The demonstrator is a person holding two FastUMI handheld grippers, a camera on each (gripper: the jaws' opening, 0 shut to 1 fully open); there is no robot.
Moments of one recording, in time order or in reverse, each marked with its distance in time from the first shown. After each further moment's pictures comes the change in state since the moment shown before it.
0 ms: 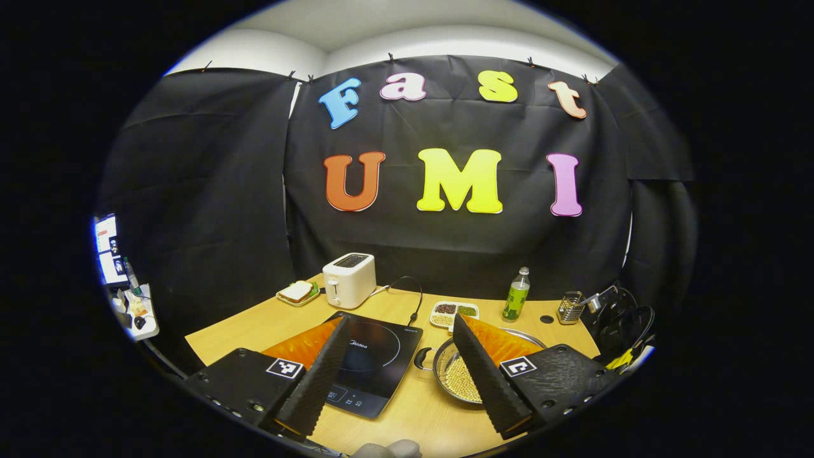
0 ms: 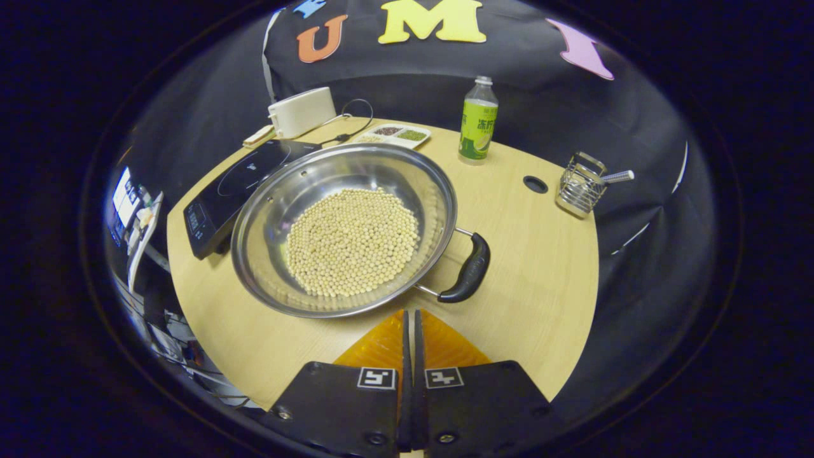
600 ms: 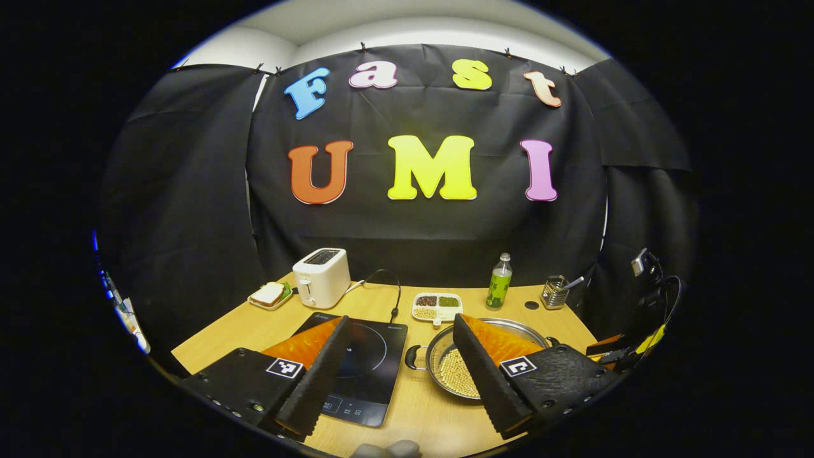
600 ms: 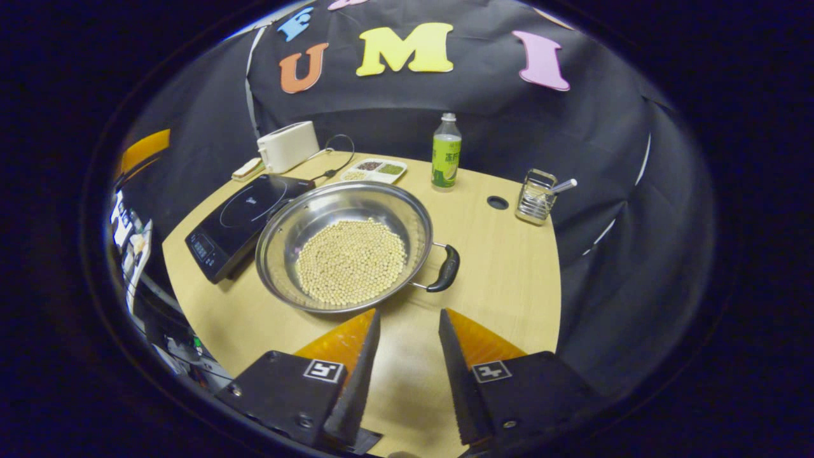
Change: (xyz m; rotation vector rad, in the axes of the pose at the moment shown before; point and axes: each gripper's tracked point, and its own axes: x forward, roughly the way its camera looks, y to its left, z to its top) left arm 0.032 -0.005 -0.013 0.058 0.056 -0.169; right arm -0.061 0.004 0.010 0.128 -0.154 -0.102
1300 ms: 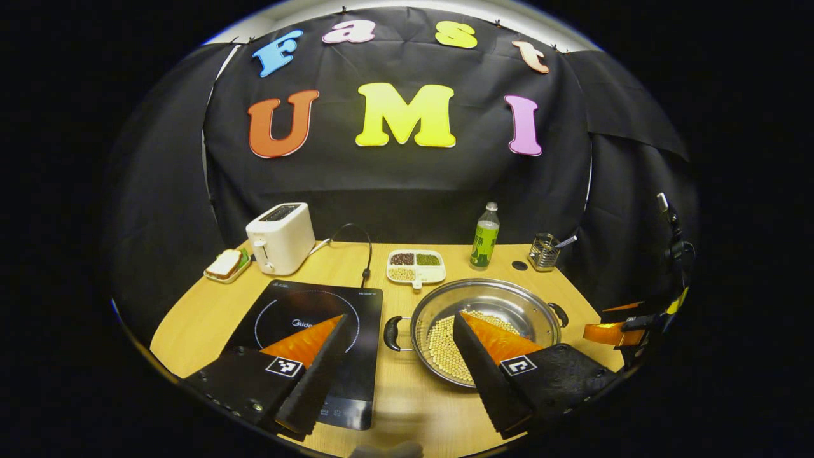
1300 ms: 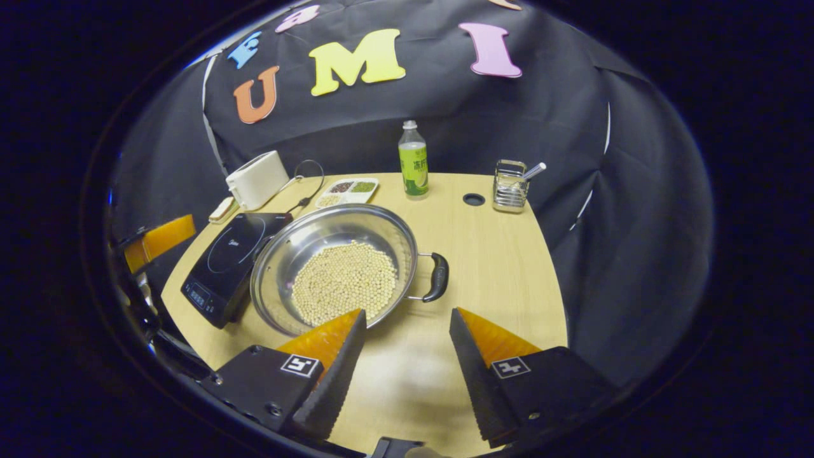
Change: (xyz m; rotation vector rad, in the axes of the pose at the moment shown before) left arm 0.070 -0.017 -0.081 -0.003 0.207 -0.138; right arm 0.014 0.003 0.011 0.181 -0.013 -0.053
